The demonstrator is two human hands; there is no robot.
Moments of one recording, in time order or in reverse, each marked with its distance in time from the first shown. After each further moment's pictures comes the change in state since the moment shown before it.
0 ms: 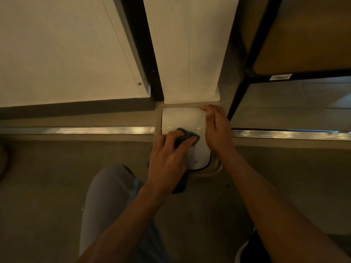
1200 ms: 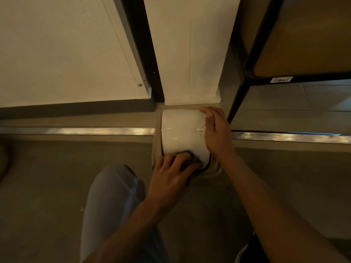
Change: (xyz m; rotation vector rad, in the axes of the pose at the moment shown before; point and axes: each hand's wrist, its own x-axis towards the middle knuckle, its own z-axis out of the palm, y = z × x) left_hand -0.038 0.001 0.009 0.060 -0.134 0.170; right_hand -0.001 0.000 0.000 -0.007 -0.001 0.015
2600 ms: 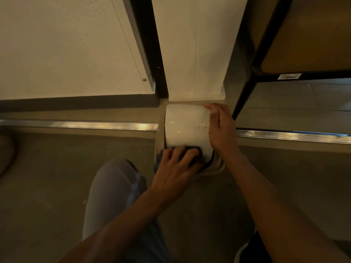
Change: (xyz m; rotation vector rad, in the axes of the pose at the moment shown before) left_hand 0.011 -0.001 0.003 0.144 -0.095 0.102; right_hand 0.000 0.002 0.000 0.000 0.000 -0.010
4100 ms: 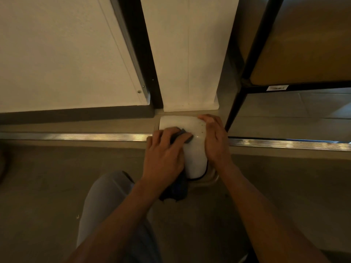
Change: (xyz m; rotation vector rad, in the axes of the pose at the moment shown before) left_hand 0.046 -0.032 -0.019 -0.160 0.229 -0.271; right_hand -0.004 -0.011 -0.002 0.185 -0.021 0.116
